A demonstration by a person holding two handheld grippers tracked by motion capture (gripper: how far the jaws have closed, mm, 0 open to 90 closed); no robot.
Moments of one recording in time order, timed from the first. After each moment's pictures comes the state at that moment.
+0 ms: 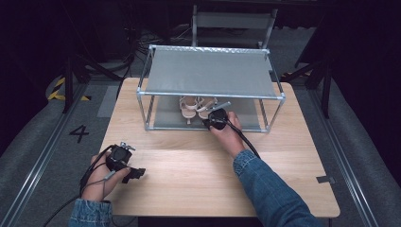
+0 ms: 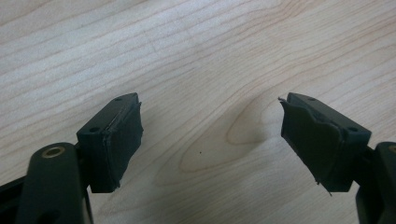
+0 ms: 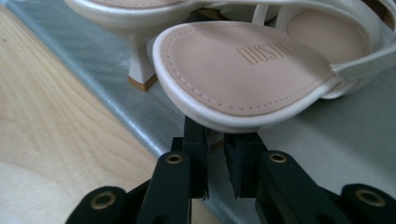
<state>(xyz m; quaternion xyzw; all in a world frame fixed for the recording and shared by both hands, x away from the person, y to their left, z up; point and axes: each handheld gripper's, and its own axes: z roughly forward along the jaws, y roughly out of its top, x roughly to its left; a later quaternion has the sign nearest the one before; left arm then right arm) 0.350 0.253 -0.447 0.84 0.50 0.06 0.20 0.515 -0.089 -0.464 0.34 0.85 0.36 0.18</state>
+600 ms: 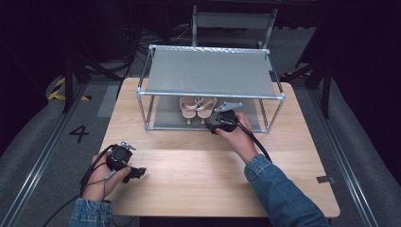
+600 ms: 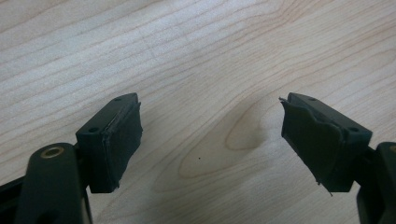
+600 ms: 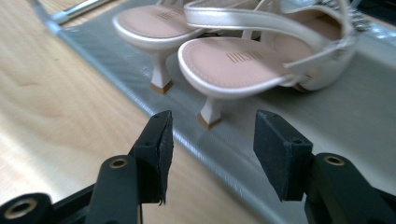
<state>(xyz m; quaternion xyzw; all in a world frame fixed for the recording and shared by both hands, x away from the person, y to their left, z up) 0.352 0.250 -0.447 0.84 0.50 0.06 0.20 0.482 -0.115 -0.432 0.36 0.83 0.39 0.18</state>
